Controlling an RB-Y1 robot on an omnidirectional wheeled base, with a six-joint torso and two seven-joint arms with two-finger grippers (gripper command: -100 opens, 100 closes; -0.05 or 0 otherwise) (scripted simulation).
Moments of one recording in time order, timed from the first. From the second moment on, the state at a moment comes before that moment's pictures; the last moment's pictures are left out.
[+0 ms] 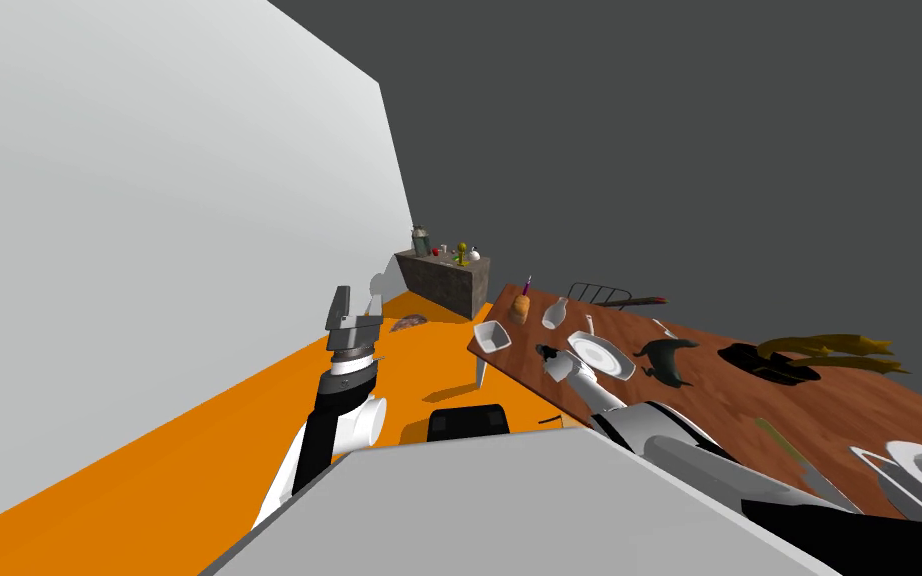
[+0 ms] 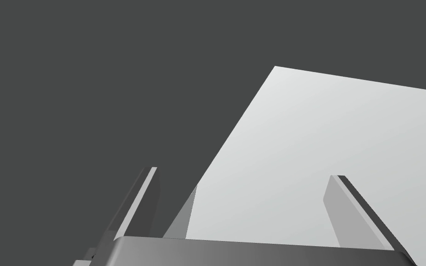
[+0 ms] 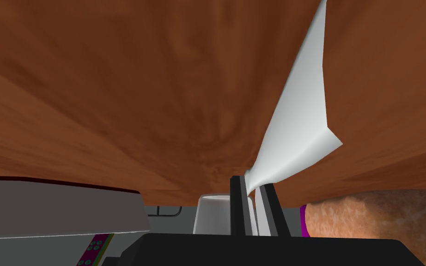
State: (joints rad) left arm 0.50 0.05 -0.07 -2.38 -0.10 -0.45 0.12; right arm -0.27 -0.45 0.08 -0.66 0.25 0.34 0.51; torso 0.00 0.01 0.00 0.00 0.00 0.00
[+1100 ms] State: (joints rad) left arm 0.50 0.05 -0.07 -2.38 -0.10 -0.45 0.12; right arm -0.42 -0.51 0.04 -0.75 0.20 0.44 0.55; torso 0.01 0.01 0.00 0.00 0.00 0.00
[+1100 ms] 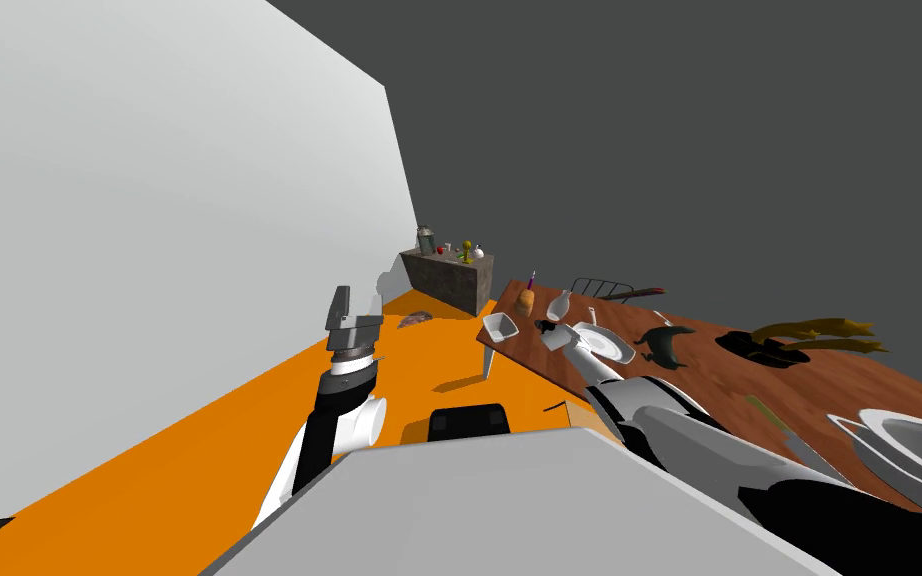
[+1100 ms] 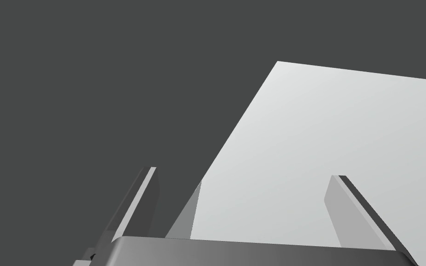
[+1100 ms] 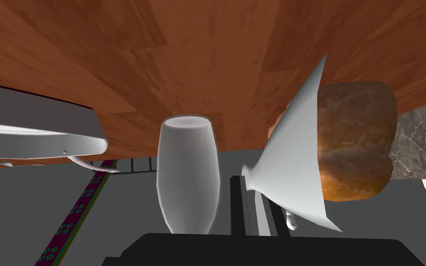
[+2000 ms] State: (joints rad) left arm 0.50 0.05 -0.07 -2.38 -0.10 -0.45 0.12; right arm -0.57 -0.58 0.00 -0.85 0.14 0.57 0.62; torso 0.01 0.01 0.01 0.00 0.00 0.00
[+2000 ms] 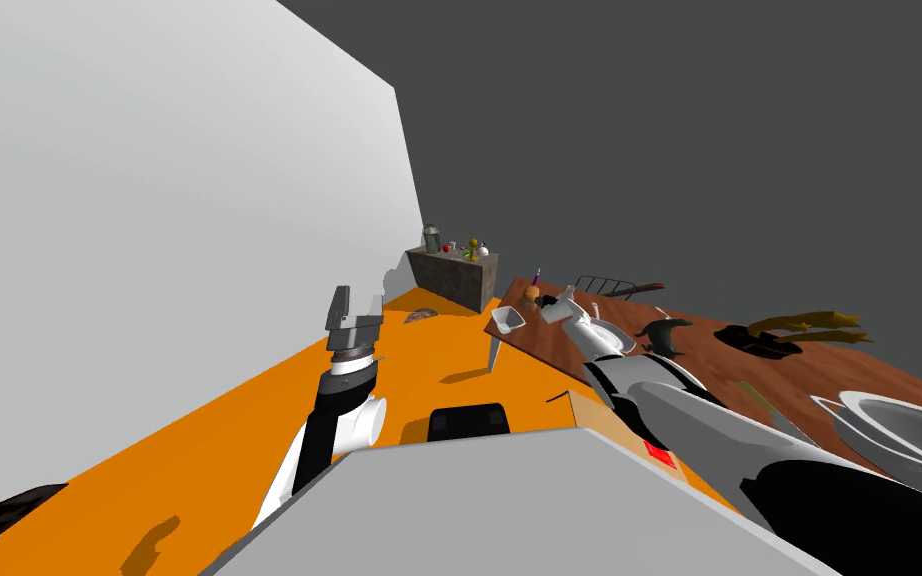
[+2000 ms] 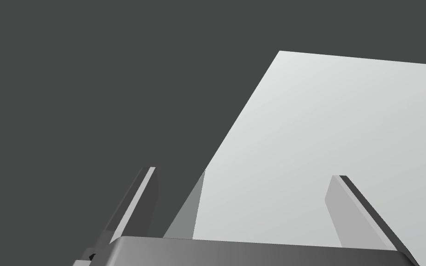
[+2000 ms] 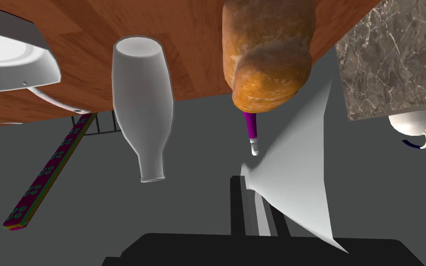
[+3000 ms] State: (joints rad) left arm 0.50 0.05 -0.07 -2.38 -0.10 -0.45 0.12; right arm -0.64 -0.57 0.00 -0.93 0.09 0.74 0.69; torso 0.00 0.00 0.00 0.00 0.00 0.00
